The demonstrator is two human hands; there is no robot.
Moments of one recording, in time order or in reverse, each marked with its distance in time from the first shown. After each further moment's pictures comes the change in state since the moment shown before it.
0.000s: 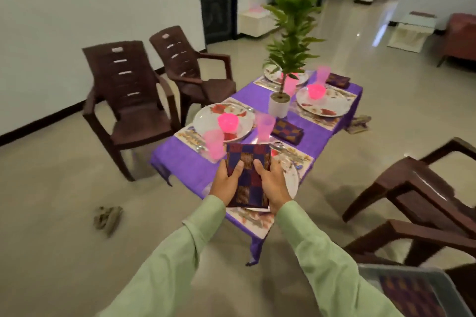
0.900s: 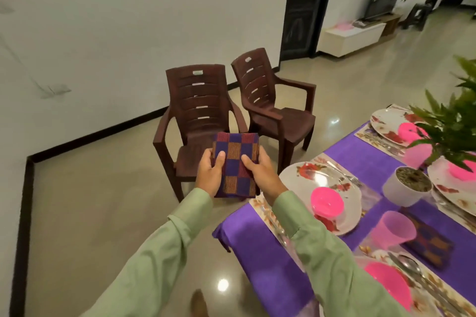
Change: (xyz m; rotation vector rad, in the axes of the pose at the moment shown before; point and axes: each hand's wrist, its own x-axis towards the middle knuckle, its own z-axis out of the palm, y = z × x) left_hand 0.325 0.078 -0.290 0.002 0.400 0.041; right_hand 0.308 -0.028 0.362 -0.057 -0.511 -0.015
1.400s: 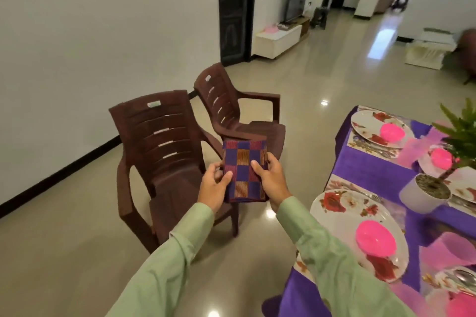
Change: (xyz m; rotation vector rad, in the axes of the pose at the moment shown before) left_hand 0.296 -0.012 -0.055 -0.068 -0.449 -0.055; right_hand 0.240 0.005 0.084 0.014 0.514 -0.033
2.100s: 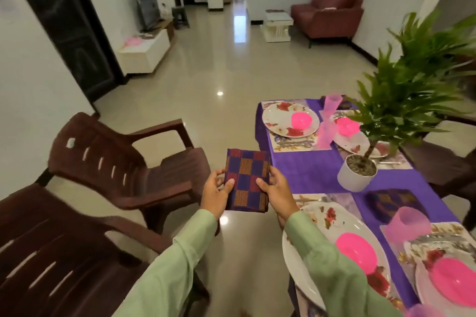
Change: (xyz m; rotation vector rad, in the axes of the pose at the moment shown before) left_hand 0.247 0.005 0.211 0.154 -0.588 -0.012; right_hand 0.176 -0.002 -0.157 0.091 0.562 -0.016
